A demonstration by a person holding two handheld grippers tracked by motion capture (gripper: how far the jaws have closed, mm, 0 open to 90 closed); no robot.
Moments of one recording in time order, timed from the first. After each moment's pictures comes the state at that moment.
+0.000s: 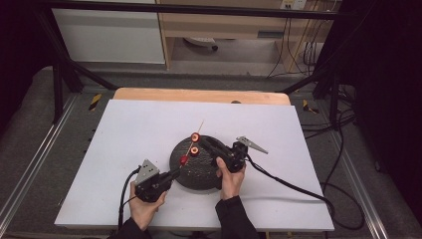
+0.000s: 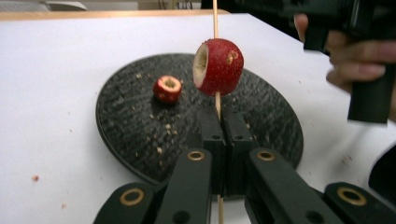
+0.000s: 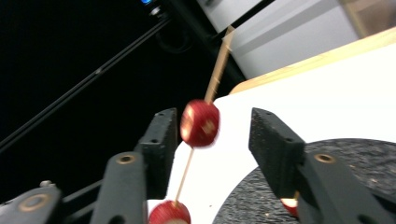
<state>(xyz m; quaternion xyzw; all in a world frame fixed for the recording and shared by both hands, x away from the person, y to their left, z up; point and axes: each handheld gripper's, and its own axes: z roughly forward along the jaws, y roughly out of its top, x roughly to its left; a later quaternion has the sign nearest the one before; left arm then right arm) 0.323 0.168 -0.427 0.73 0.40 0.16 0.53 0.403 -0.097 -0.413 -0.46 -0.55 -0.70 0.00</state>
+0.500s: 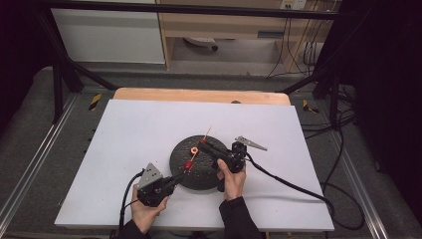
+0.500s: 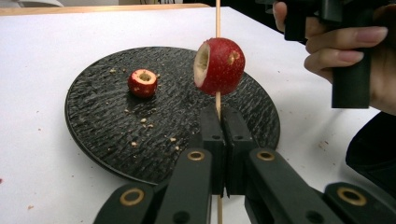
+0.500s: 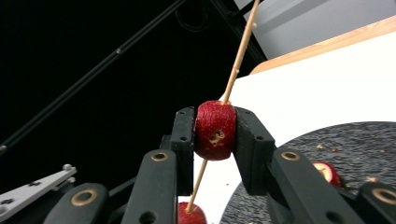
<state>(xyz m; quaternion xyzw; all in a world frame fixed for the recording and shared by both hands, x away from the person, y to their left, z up) 0.320 0.159 -0.427 0.74 0.38 0.15 0.53 0.403 -0.099 -0.414 -0.43 -0.57 -0.69 0.05</state>
